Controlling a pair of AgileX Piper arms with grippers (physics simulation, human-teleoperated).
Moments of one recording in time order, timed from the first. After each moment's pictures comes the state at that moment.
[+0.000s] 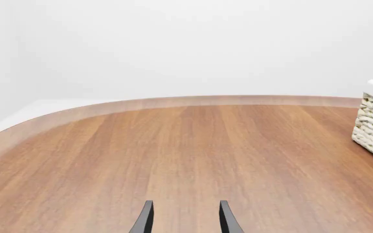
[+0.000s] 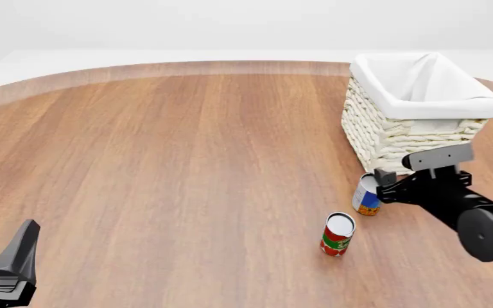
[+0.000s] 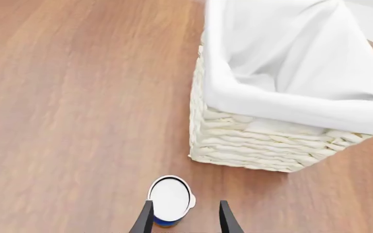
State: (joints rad) left arm 0.00 0.01 0.00 0.00 0.00; right arm 0.04 1.38 -0.47 -0.37 -0.17
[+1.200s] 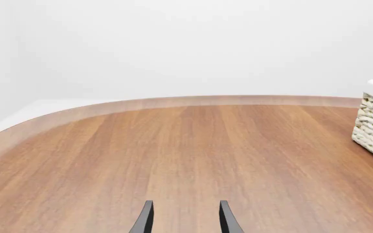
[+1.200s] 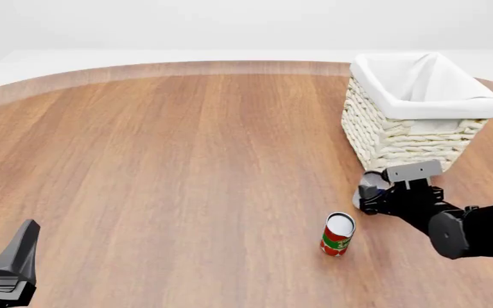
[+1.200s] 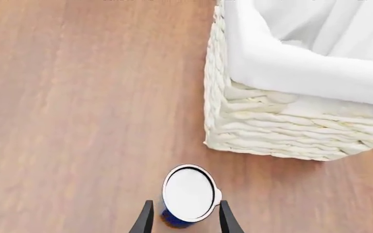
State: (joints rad) left arm 0.00 0.01 0.00 0.00 0.00; right arm 0.07 1.63 -0.48 -0.50 -0.11
